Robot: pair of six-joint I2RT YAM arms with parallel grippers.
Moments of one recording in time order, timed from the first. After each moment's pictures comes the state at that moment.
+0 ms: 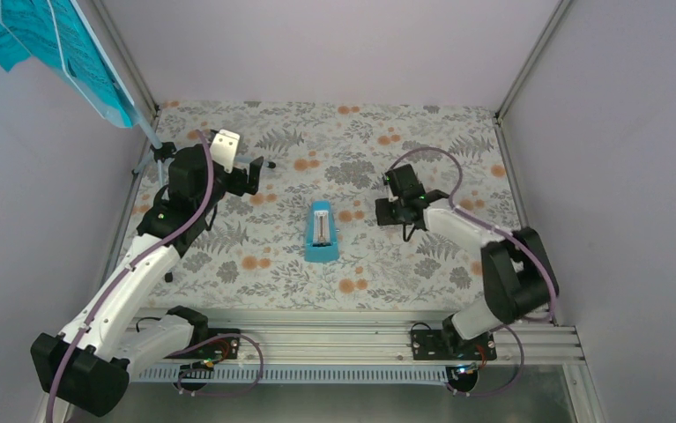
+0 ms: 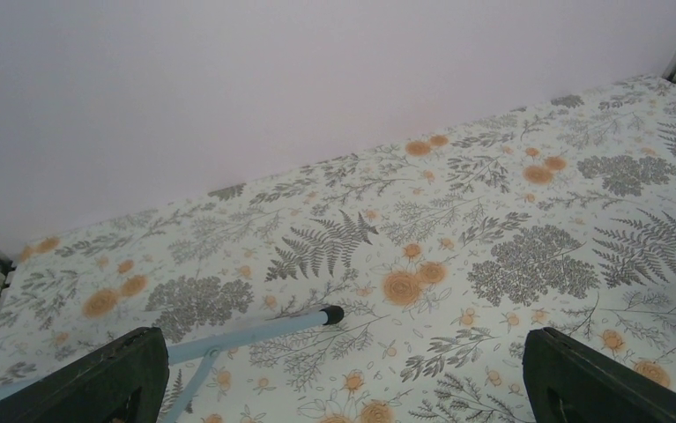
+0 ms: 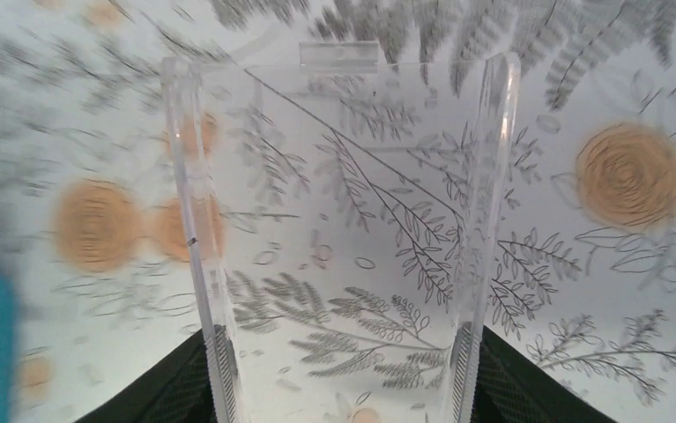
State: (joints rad) left arm -0.35 0.99 0.93 -0.26 -0.07 0.05; right arm 0.45 1.58 0.90 -0.40 0.10 0.27
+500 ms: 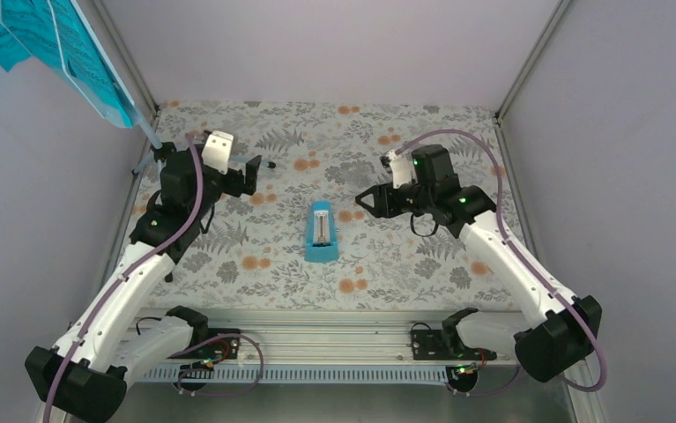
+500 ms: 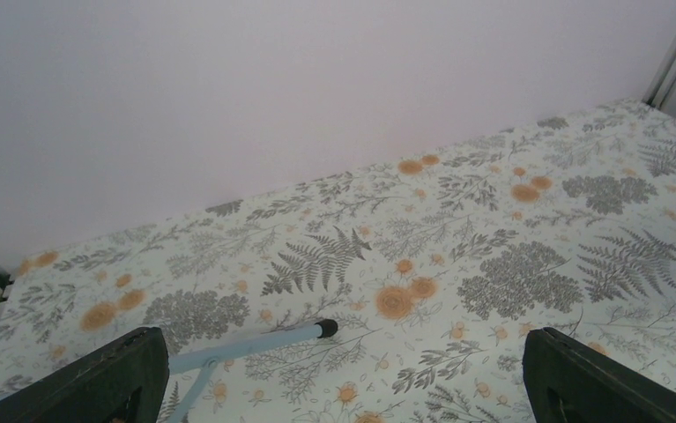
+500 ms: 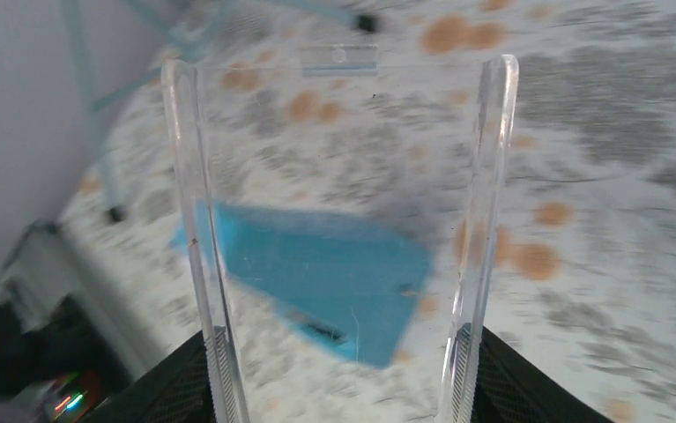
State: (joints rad) left arm -0.35 0.94 0.92 -0.26 -0.05 0.04; right arm 0.47 1.20 1.08 -0.63 -0.36 0.25
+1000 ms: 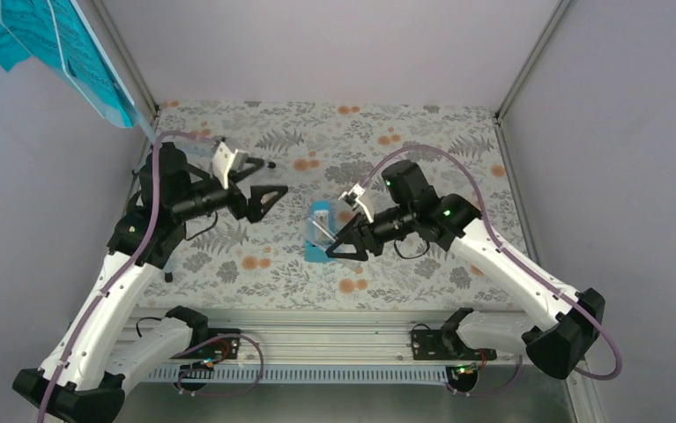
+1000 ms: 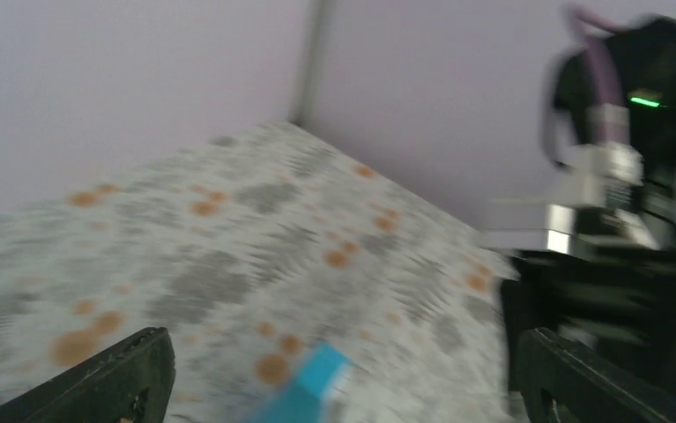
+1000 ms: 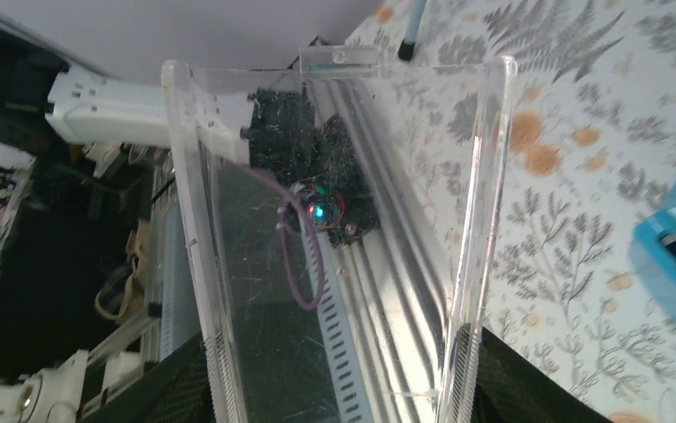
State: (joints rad) left arm -0.35 0.88 1.07 -0.43 0.55 -0.09; right arm 0.71 1.18 1.14 -0.74 -0.85 0.15
